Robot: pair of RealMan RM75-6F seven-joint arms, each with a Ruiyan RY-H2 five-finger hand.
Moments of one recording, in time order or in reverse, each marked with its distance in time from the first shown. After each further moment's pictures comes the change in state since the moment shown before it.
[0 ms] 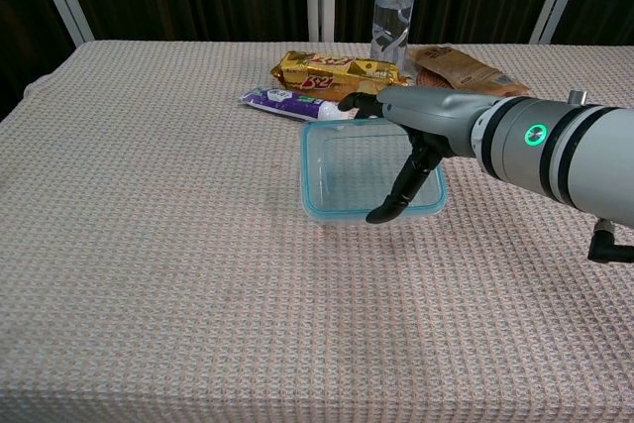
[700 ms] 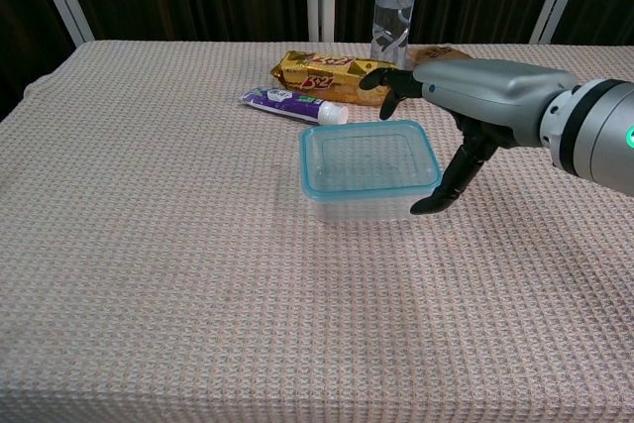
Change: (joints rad) left arm 0.004 0.007 0.002 -0.025 0.003 0.010 0.018; right arm -0.088 0.113 -0.109 -0.104 -0.249 0.079 0.017
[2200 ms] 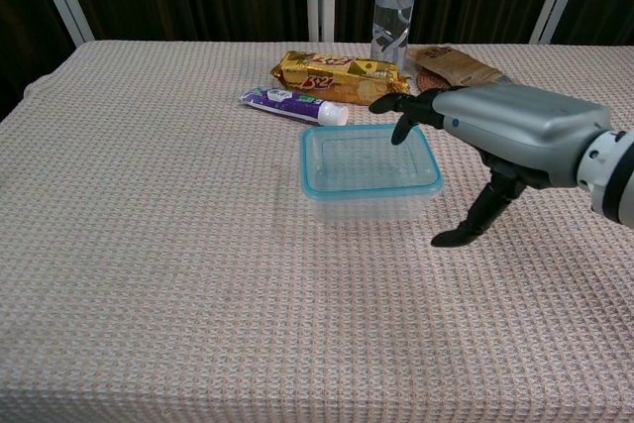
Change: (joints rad) left arm 0.003 -0.007 0.006 0.003 -0.011 -0.014 -0.005; right arm -0.127 0.014 -0.124 -0.002 -0.255 0.039 0.037
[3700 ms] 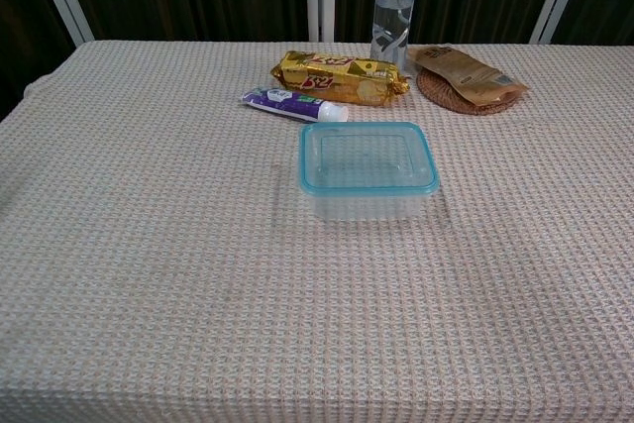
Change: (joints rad) left arm -0.007 0.006 -0.038 -0.039 0.025 0.069 0.047; right arm -0.364 0.293 -0.038 0.187 -0.443 0.355 0.466
